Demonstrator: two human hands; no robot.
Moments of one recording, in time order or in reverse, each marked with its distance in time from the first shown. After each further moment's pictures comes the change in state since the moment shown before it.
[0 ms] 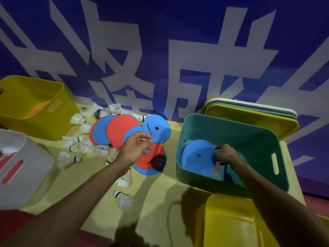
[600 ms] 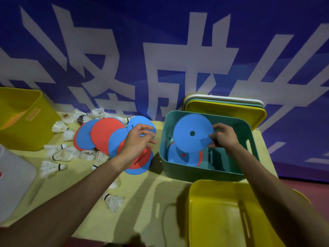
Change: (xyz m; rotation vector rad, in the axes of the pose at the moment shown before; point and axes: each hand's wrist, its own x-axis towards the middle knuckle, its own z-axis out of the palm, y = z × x) left_hand -0.012 0.032 0.051 -0.051 -0.046 0.065; right_hand -0.057 0.008 -0.053 0.562 0.219 -0.172
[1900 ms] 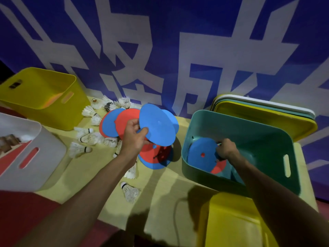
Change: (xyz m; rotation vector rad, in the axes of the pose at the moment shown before) left_hand 0.015 -0.032 -0.051 -0.146 0.382 -0.028; right_hand 0.060 0.036 0.079 -0.722 -0.197 0.026
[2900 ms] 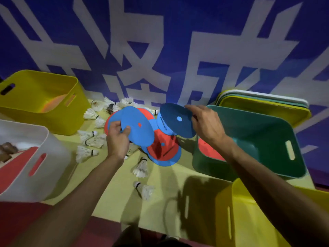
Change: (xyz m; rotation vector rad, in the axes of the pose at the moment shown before) left_hand 0.029 -0.021 -0.098 0.044 0.132 0.063; right_hand -0.107 -0.150 0.008 -0.193 0.532 -0.738
